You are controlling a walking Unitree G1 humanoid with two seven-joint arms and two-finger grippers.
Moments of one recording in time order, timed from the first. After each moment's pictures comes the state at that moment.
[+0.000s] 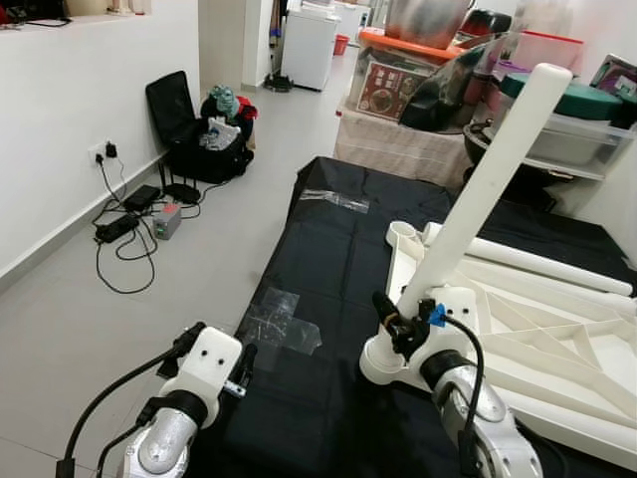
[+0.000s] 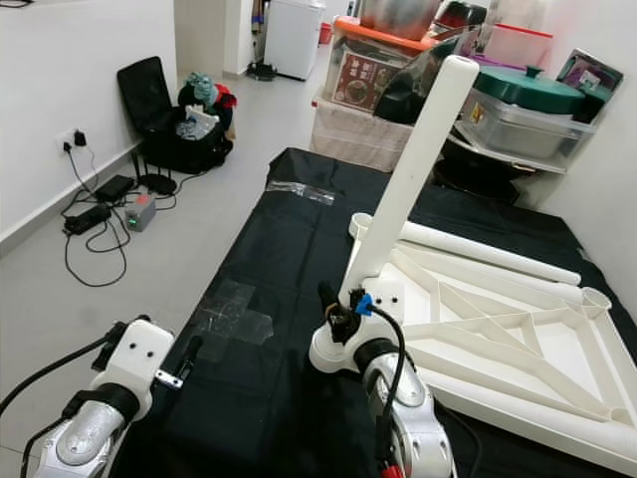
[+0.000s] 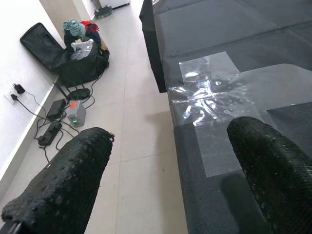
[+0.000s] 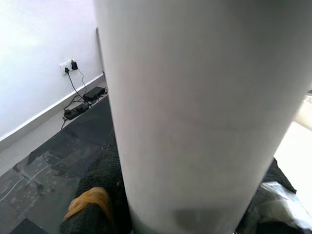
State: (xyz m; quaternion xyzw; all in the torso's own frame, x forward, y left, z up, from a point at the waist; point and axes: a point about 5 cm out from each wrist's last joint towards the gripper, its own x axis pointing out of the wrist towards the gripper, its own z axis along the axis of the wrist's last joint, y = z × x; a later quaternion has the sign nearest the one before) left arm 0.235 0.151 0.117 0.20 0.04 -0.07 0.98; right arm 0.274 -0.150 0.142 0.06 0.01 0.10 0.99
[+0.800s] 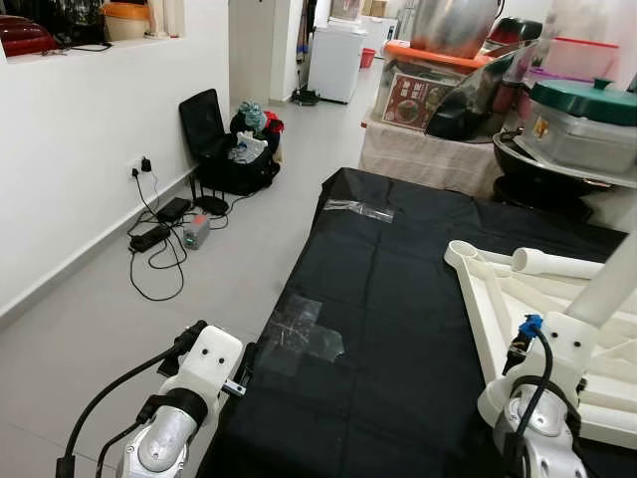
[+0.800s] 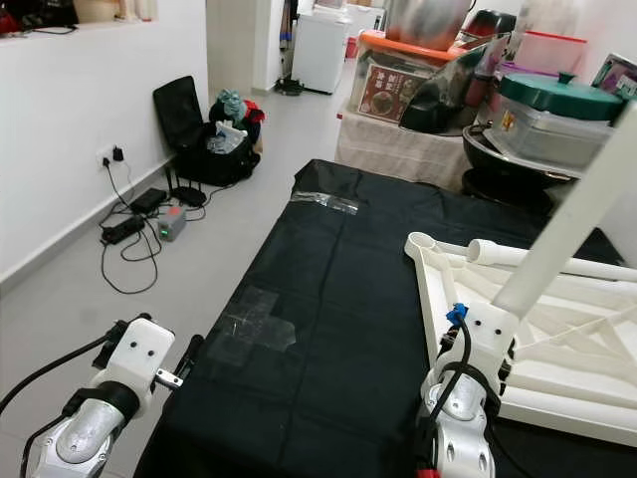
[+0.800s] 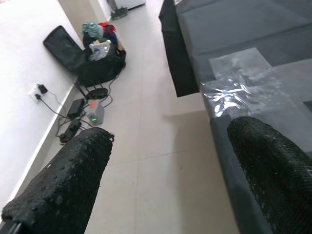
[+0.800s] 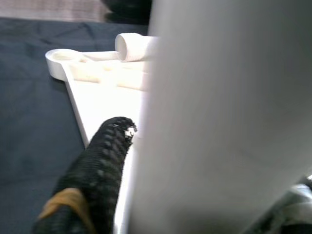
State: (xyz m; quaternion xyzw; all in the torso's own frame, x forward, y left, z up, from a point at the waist) left arm 0.237 0.153 0.117 0.21 0.04 -0.07 0.98; right arm 0.256 -0.231 0.140 0.01 0.08 -0.31 0.95
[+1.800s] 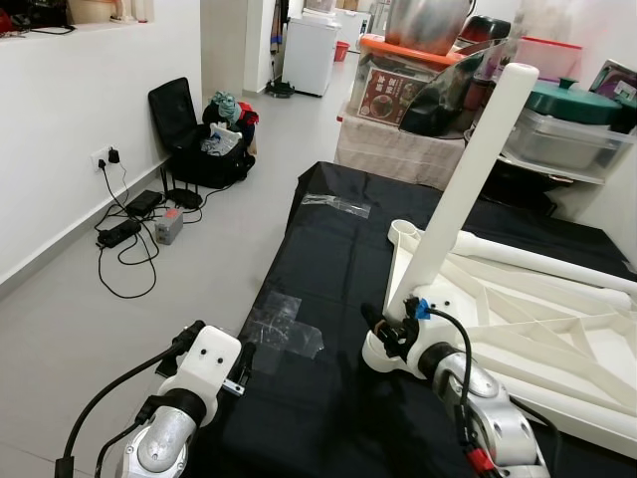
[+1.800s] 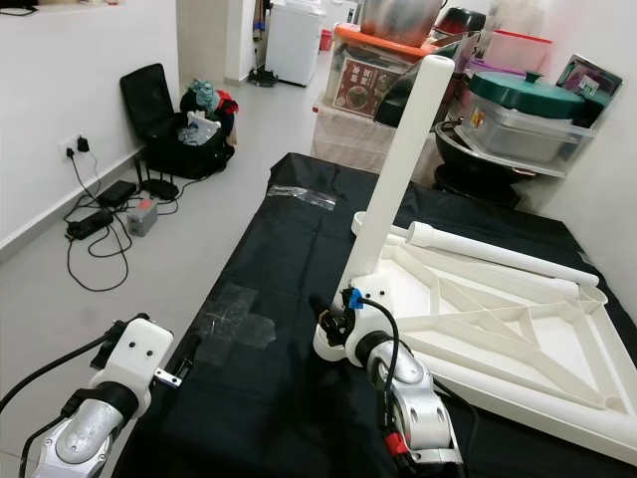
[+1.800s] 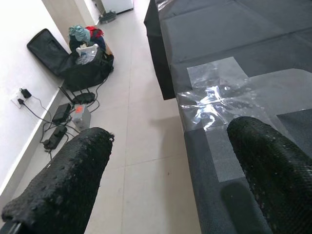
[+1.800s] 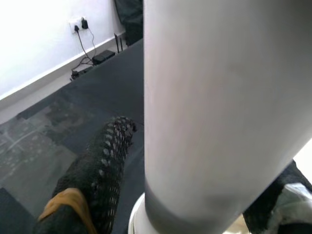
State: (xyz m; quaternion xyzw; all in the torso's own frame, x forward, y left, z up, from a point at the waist) left arm 0.237 0.151 0.117 0.20 0.04 -0.07 0.98; right arm 0.305 -0.159 0.120 0.02 0.09 0.15 0.98
